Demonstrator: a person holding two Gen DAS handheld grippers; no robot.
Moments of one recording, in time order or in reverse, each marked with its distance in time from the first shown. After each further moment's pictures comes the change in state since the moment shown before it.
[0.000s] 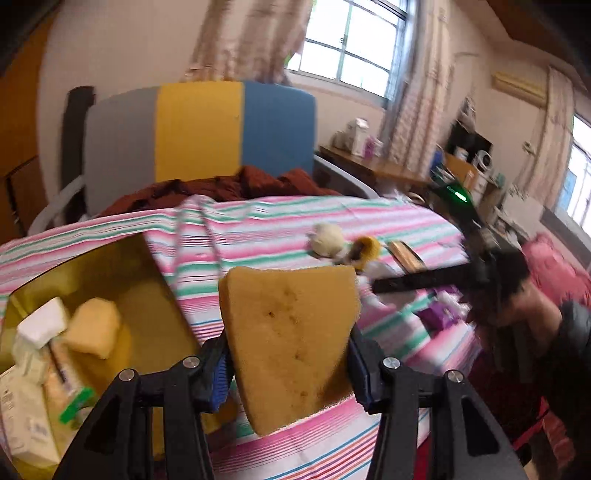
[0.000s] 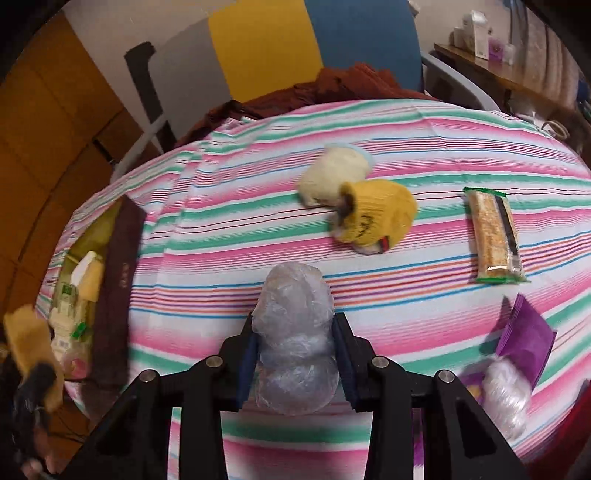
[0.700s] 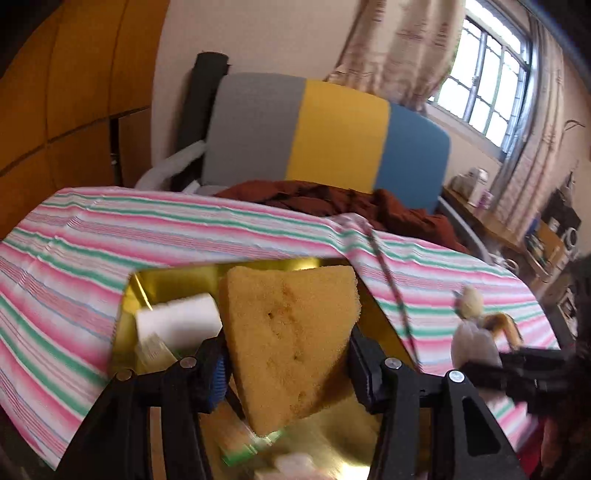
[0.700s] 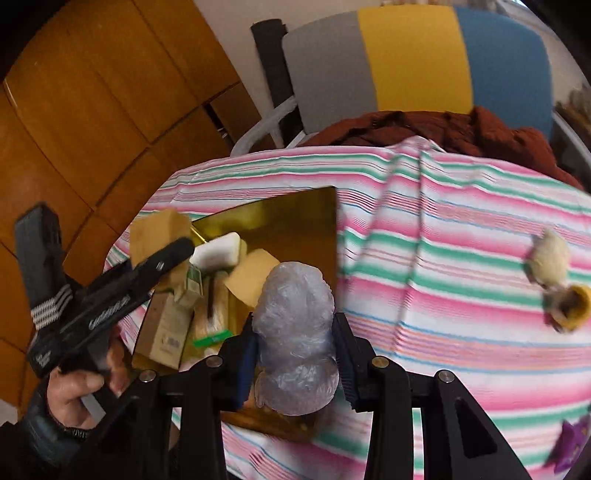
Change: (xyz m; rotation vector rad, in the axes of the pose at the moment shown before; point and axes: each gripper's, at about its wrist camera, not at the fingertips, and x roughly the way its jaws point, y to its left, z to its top) left arm -0.011 0.180 0.031 -0.289 -0.015 0.312; right arm 0.014 0.226 0.016 -0.261 0.003 0.261
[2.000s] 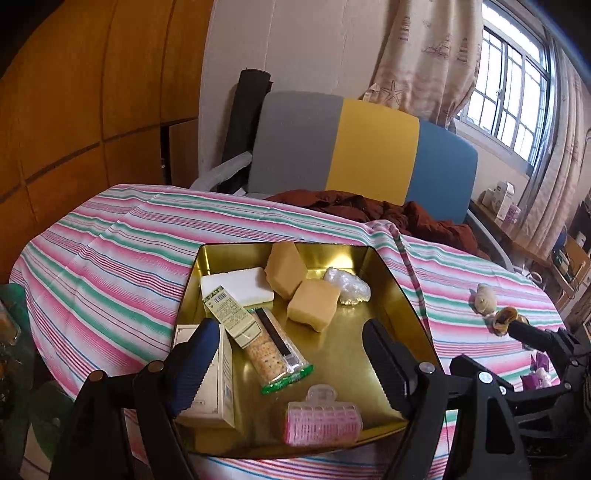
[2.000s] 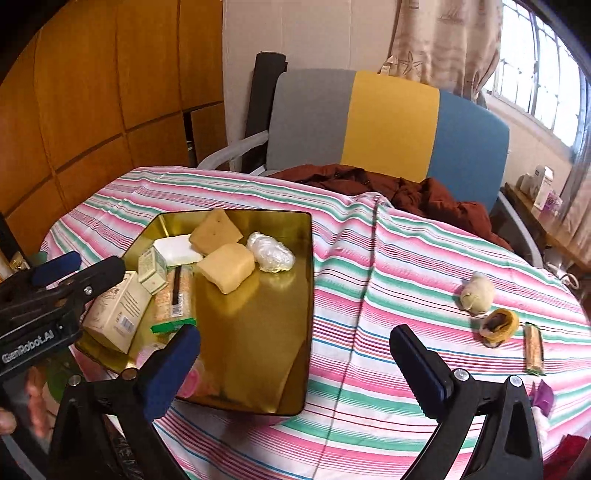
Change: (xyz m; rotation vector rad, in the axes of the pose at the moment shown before) left arm -0.080 -0.002 -0.055 -0.042 -0.057 0.136; right arm -0.028 0.056 -0.057 -0.192 -0.184 -0.360
